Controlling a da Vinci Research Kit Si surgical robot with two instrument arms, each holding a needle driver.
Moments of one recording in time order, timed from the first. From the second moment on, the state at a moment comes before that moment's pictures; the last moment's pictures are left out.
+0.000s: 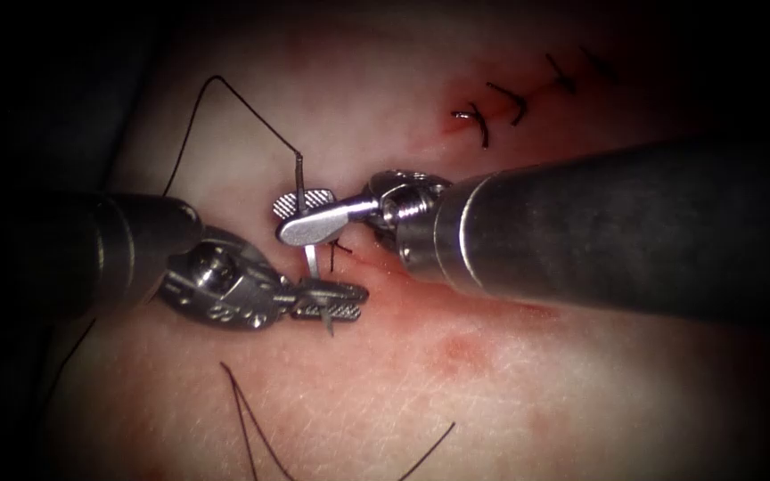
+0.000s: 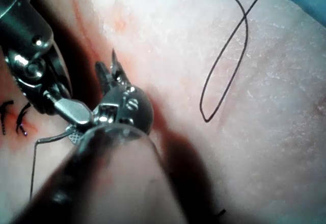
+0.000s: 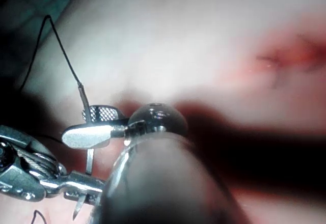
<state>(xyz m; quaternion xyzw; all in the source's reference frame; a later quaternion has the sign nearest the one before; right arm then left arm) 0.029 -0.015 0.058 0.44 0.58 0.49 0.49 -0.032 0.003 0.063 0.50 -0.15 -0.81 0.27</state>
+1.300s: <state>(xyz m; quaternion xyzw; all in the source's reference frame) 0.024 -0.013 0.059 0.05 0.59 0.44 0.67 -0.030 0.000 0.067 0.49 -0.12 -0.86 0.04</state>
